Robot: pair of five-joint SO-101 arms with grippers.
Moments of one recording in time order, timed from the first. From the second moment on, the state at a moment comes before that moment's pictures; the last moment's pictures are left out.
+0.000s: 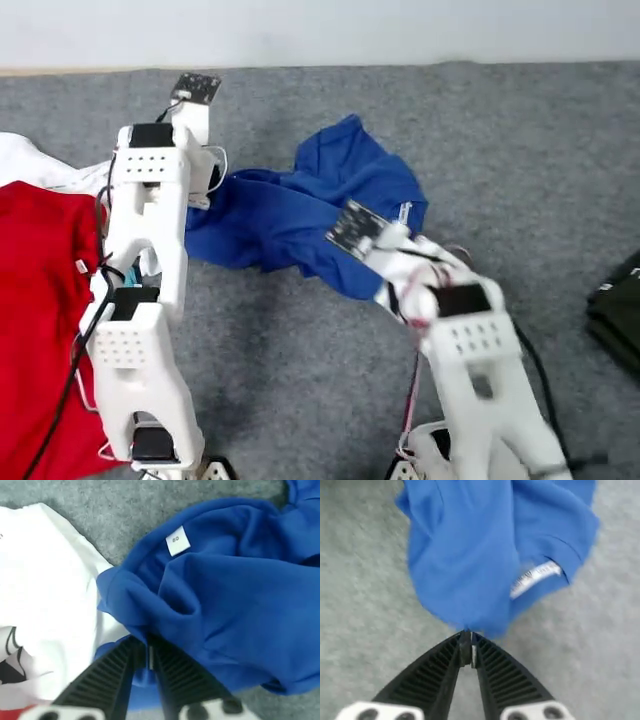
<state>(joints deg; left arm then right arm) -4.7 33.7 -25.5 82.5 -4.3 -14.8 -35.4 48.4 53.9 44.6</state>
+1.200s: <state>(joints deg) -5.8 33.7 -24.4 81.1 -4.3 -27.9 17.8 9.3 69.6 31.4</state>
